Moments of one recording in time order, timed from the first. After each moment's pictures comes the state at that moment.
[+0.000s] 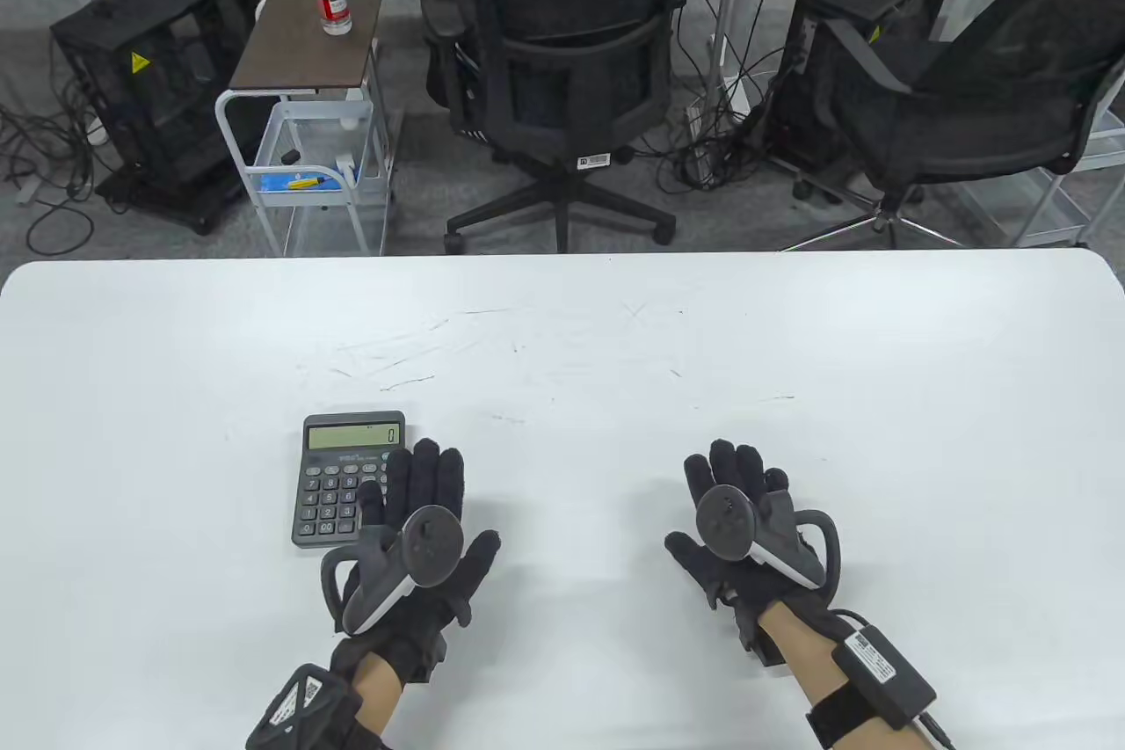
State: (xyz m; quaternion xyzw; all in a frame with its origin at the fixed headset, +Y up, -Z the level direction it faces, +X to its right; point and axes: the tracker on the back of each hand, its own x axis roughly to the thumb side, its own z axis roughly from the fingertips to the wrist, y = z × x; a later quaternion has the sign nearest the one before) left_hand -0.195 -0.730 -0.334 0.02 -0.04 0.09 0.99; right_hand 0.154 -0.754 -0.360 0.07 0.03 0.99 0.07
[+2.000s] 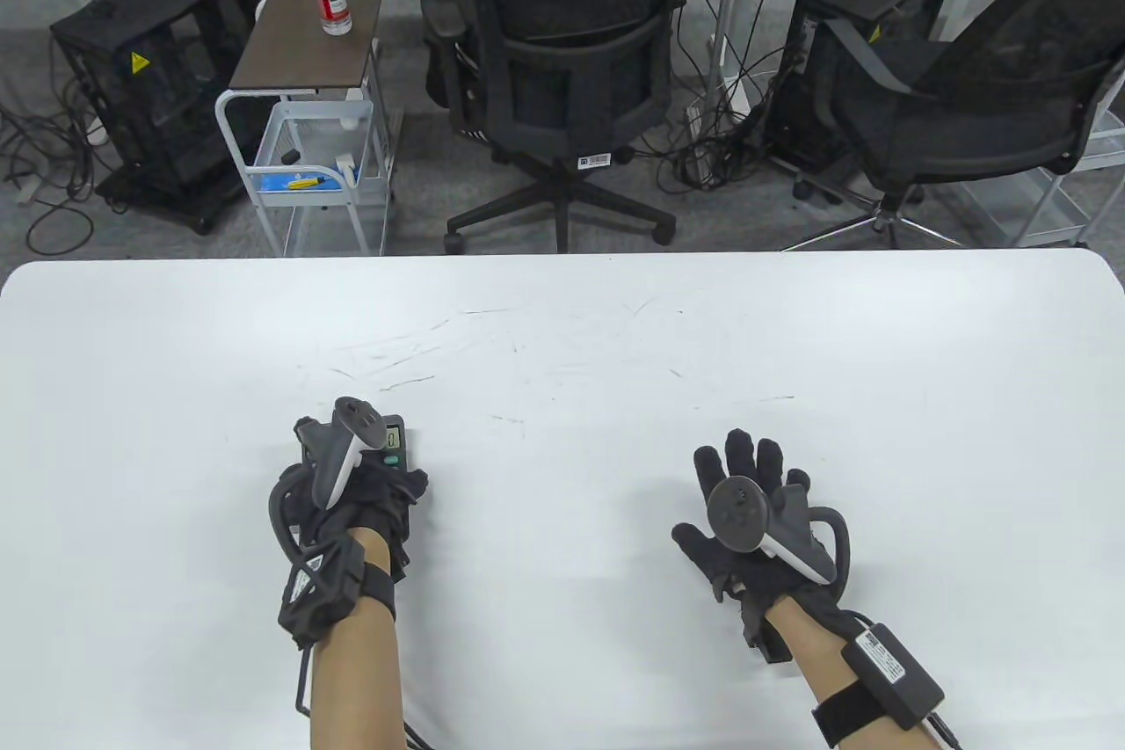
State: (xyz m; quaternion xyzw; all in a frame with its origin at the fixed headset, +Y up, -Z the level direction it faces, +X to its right) left_hand -0.275 -0.754 -0.442 -0.14 0.27 0.09 0.95; right_hand 0.164 -0.746 -0.361 0.05 0.03 0.99 0.09
